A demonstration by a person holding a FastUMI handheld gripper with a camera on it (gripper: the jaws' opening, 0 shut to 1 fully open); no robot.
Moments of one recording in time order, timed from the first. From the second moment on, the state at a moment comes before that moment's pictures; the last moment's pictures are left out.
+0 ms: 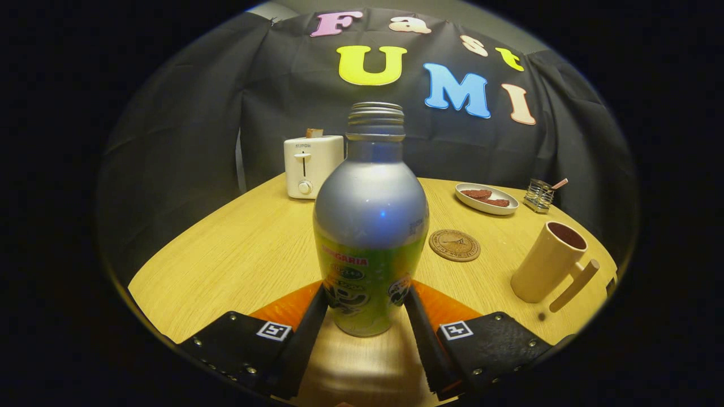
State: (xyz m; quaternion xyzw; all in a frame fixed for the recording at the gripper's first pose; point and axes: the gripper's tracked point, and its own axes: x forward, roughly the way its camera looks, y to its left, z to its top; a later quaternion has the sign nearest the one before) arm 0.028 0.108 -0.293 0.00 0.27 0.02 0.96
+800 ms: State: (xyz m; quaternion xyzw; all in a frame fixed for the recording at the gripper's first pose) arm 0.049 0.074 -0.221 0.12 0.24 0.00 0.96
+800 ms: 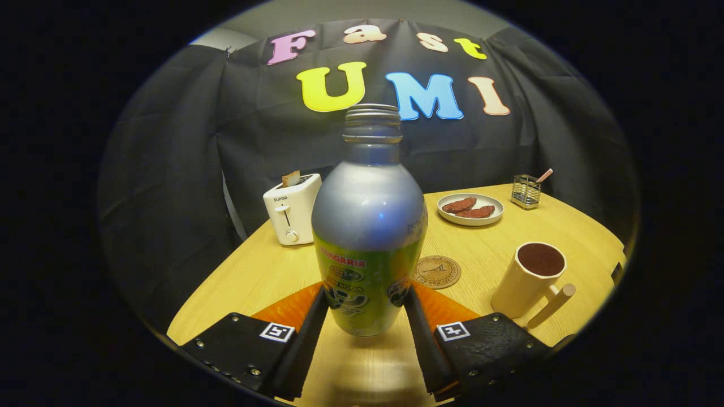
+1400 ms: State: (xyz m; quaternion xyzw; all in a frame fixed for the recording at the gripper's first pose) arm 0.048 0.066 -0.207 0.30 0.23 0.03 0.92
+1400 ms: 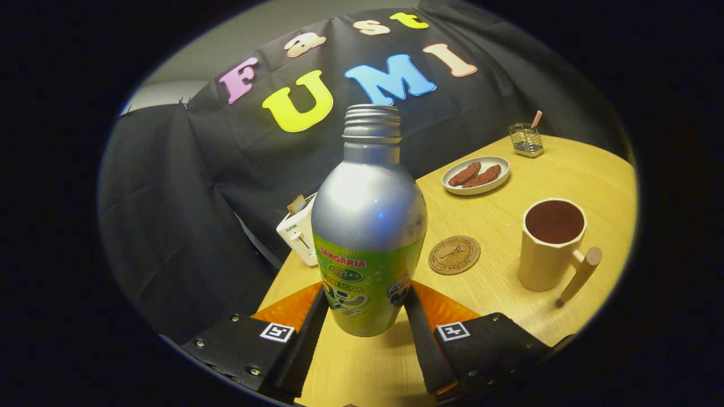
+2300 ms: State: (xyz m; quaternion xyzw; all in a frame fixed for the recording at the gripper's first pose) arm 0.047 0.041 -0.228 0.52 0.24 0.00 0.82
